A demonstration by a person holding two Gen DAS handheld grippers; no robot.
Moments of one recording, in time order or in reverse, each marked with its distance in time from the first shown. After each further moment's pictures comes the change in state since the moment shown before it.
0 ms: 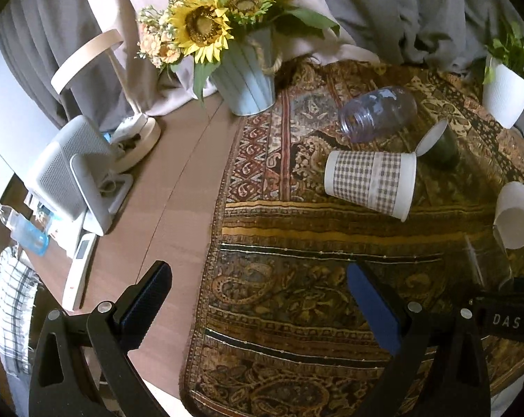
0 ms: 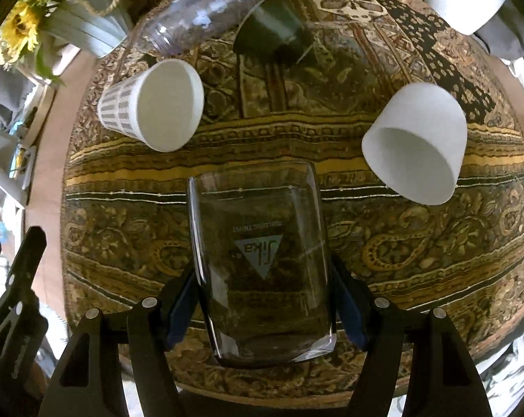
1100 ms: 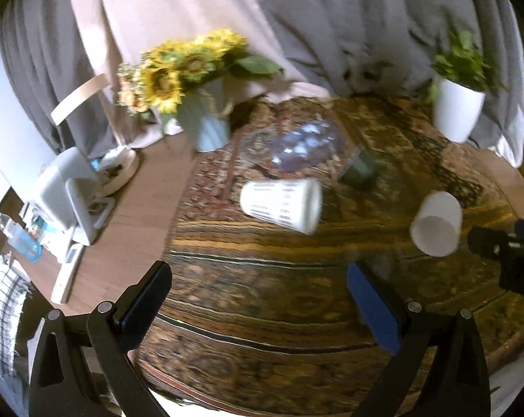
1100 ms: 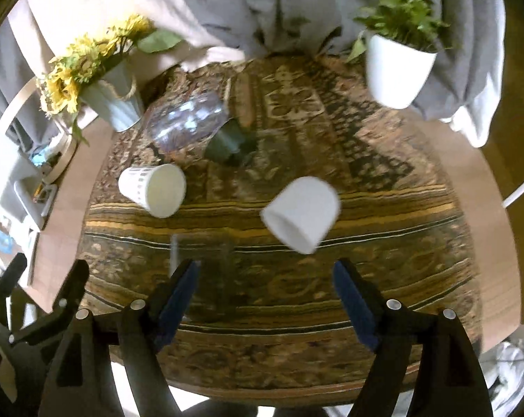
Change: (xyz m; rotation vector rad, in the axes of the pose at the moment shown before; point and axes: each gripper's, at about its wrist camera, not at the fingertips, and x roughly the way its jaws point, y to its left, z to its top) left arm -0.080 -0.079 -0.017 0.016 -0.134 -0.074; right arm -0.111 -0.064 -0.028 -0.058 -0.352 -0.046
